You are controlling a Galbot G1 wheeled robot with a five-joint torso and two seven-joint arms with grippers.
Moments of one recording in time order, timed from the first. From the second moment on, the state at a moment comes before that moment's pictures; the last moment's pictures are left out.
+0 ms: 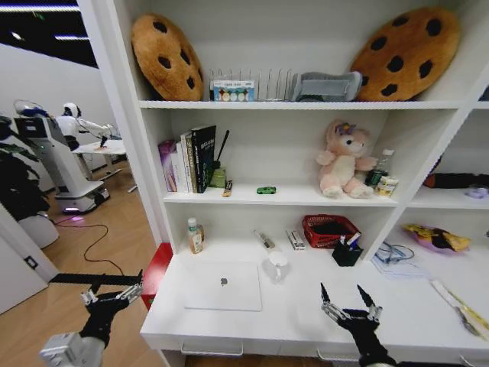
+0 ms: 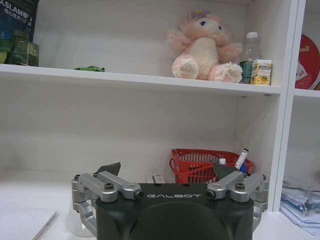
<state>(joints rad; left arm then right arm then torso) 1.96 -1.28 -0.87 -2.47 -0.40 0.19 -0.19 -2.10 1.26 0.68 2.36 0.24 0.18 0.24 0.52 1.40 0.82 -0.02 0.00</state>
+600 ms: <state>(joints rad) 1.96 -1.28 -0.87 -2.47 -0.40 0.19 -0.19 -2.10 1.26 0.68 2.36 0.24 0.18 0.24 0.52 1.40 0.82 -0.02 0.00</state>
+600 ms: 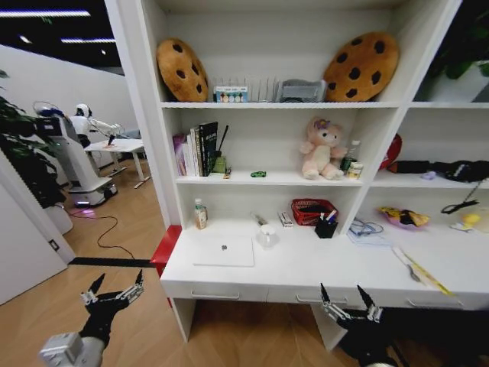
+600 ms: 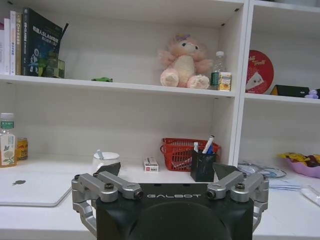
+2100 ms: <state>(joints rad) 1.96 -1.28 -0.87 -2.47 -0.40 0.19 -0.19 -2.10 1.26 0.68 2.36 0.24 0.18 0.24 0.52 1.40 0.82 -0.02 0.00</state>
